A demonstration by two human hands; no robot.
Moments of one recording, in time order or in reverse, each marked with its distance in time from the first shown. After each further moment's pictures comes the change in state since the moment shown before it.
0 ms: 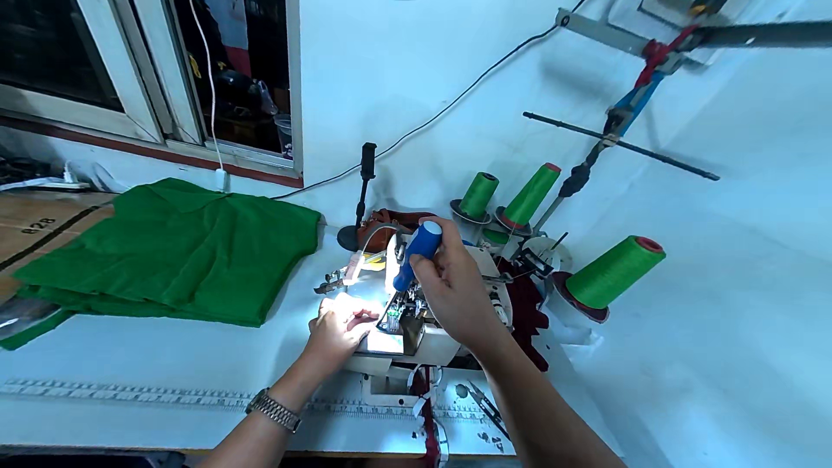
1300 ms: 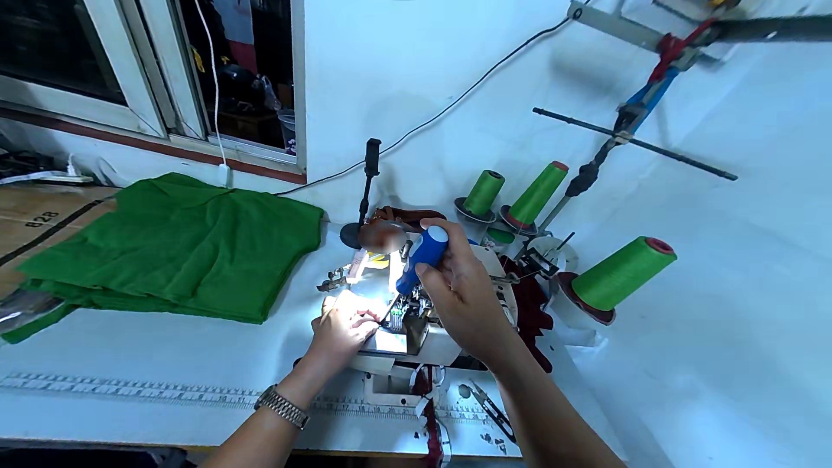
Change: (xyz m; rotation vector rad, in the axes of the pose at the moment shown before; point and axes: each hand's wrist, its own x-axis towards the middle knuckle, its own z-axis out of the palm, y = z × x) left_hand 0.001 0.004 0.002 0.030 0.004 -0.062; right_hand -0.013 -0.001 -0.008 -0.036 -0.058 -0.099
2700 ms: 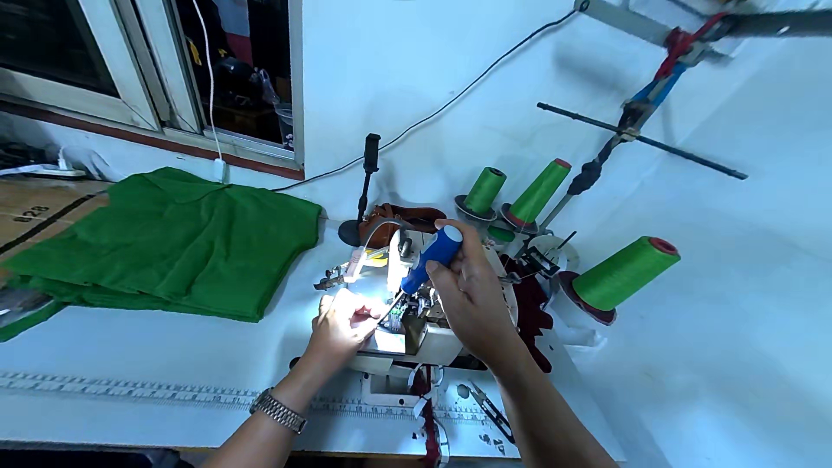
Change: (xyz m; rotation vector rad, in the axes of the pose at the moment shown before) left_hand 0.001 -0.011 0.010 -0.019 0.109 0.098; right_hand -0.003 0.012 0.000 0.017 0.085 0.029
